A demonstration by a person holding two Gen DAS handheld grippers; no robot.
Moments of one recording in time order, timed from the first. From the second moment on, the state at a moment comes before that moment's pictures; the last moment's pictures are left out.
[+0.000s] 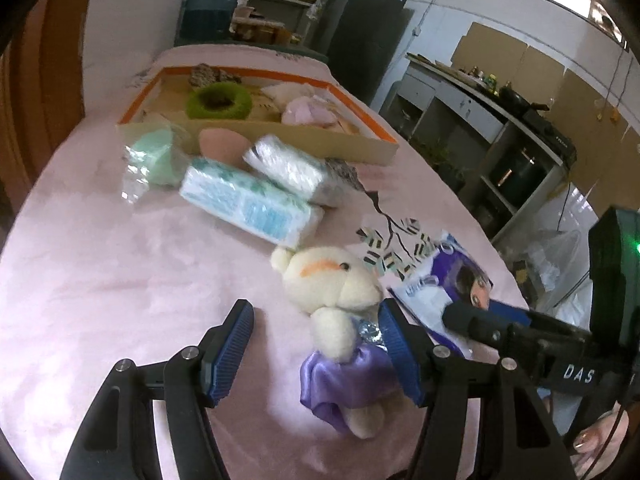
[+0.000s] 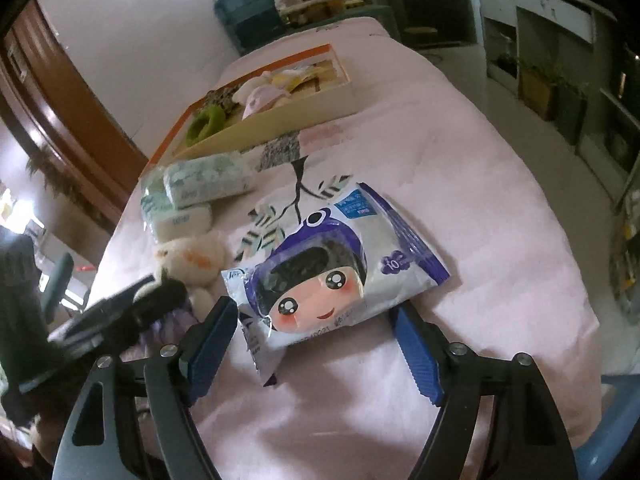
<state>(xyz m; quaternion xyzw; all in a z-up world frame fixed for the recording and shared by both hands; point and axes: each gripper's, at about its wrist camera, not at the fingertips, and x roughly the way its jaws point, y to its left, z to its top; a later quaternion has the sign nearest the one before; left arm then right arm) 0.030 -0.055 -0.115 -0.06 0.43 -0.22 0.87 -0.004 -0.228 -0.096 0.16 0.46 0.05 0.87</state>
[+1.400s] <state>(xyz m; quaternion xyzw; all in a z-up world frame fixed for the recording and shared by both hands) 0.011 -0.042 -0.076 -0.09 0.34 -0.27 0.90 0.017 -0.221 -0.062 0.10 0.39 0.03 0.92</state>
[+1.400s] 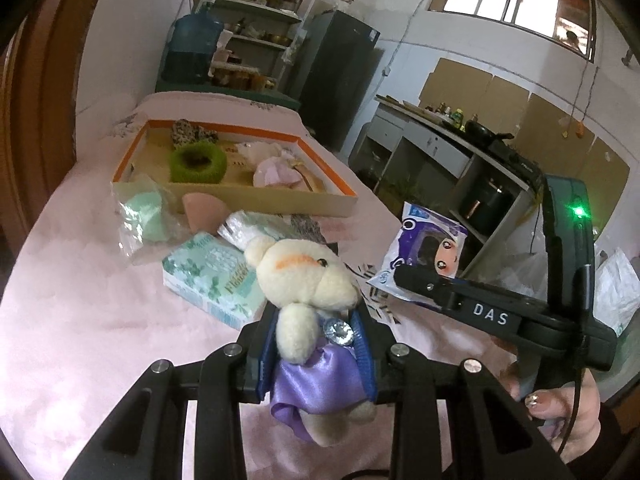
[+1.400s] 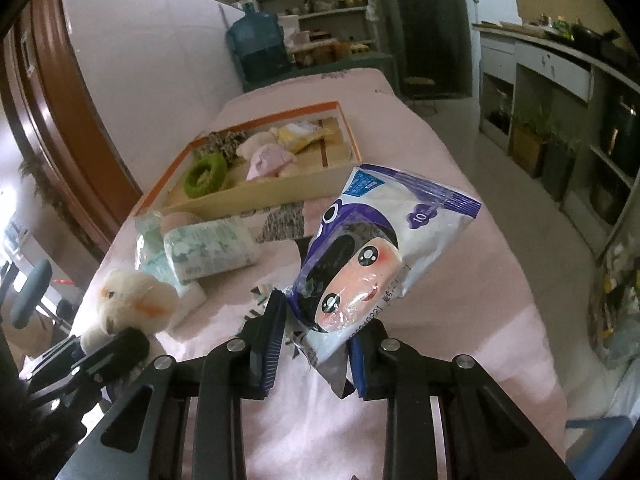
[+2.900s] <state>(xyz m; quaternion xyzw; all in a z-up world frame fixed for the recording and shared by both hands) 0.137 -0.005 -0.021 -0.10 0.30 -0.21 0.92 0.124 -0.175 0.001 0.02 0.33 0.09 0.94</state>
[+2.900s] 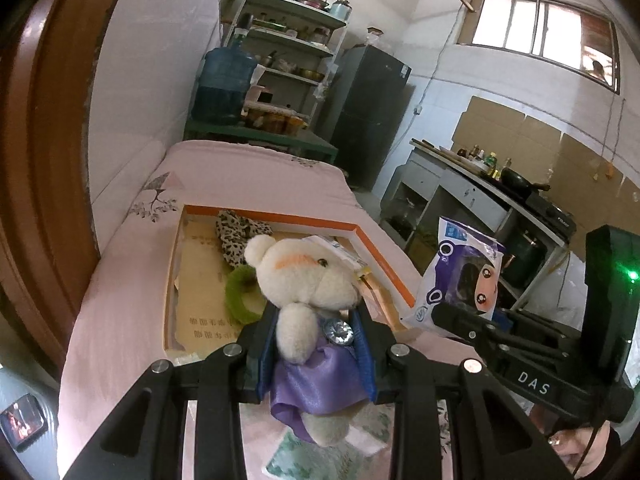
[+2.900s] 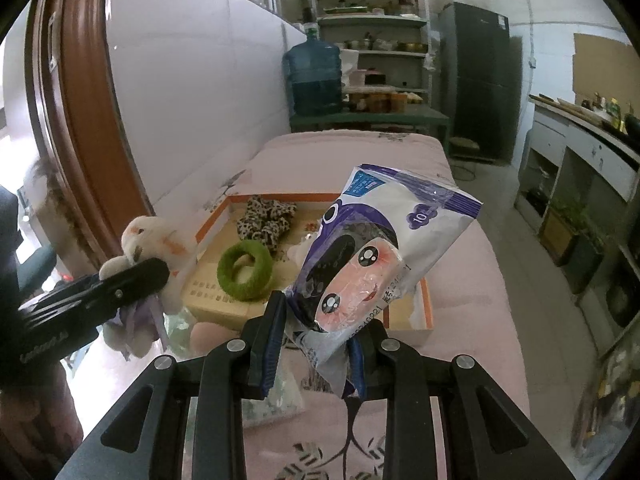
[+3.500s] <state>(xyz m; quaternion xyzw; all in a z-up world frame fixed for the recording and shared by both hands) 0.198 0.002 -0.028 -0.12 0.32 -0.19 0.92 0.178 -0.182 -0.012 0.01 0.35 0.09 0.93</state>
